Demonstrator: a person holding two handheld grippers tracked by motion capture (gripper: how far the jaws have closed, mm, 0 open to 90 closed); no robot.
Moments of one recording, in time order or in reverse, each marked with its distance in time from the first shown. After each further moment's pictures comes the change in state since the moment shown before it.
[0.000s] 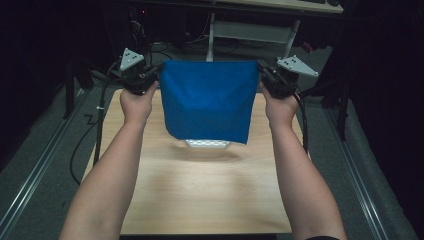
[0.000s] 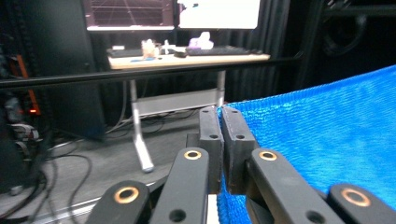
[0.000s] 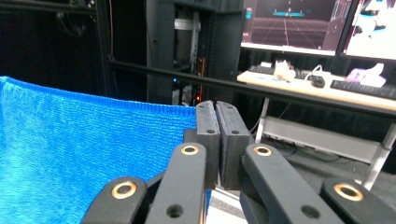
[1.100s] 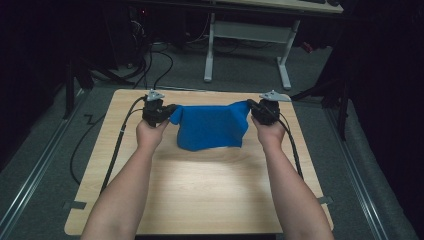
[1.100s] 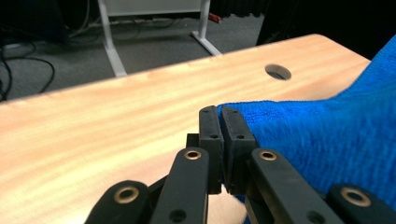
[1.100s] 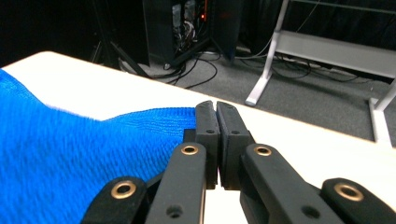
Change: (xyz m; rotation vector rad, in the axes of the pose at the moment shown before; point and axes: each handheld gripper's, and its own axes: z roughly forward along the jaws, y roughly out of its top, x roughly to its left) left arm -0.011 -0.136 0.037 0.347 -0.097 -0.096; right arm -0.007 -0.130 0.032 0.309 0.019 0.041
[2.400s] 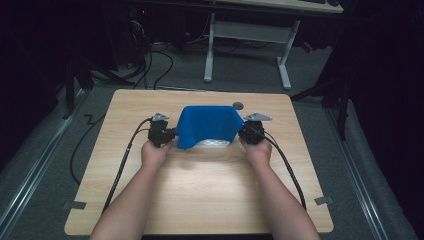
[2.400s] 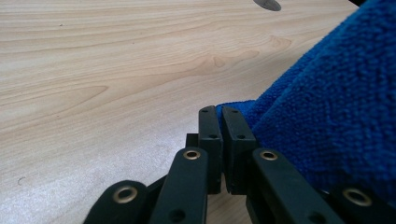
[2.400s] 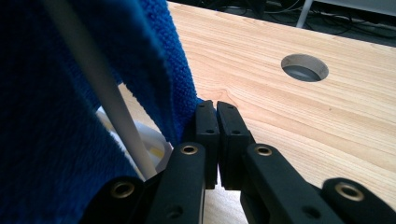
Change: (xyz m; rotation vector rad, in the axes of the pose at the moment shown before) left arm -0.011 -0.063 0.016 0.113 -0.082 -0.070; right arm 0.032 -0.066 0.029 0.148 0.082 0.002
